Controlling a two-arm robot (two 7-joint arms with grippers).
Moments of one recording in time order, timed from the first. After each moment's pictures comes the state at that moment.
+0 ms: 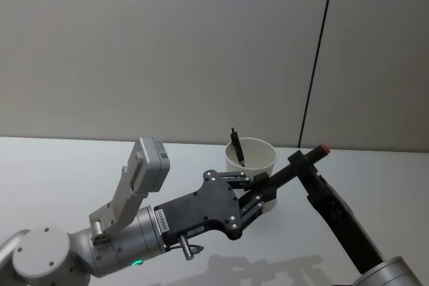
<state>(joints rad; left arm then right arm) -0.46 0.28 0.53 -1.40 -0.45 -0.19 -0.80 -0.13 0.21 -0.21 -2.00 1.03 0.12 0.09</state>
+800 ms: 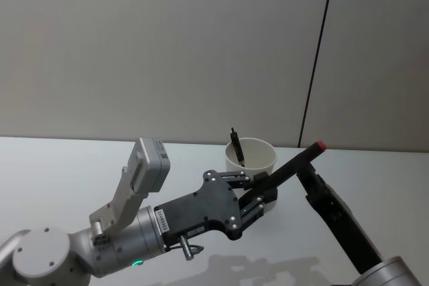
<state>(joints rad) -0.46 0.28 0.53 -1.40 -0.45 -0.19 -0.80 -0.13 0.21 -0.21 -2.00 1.03 0.12 0.09</state>
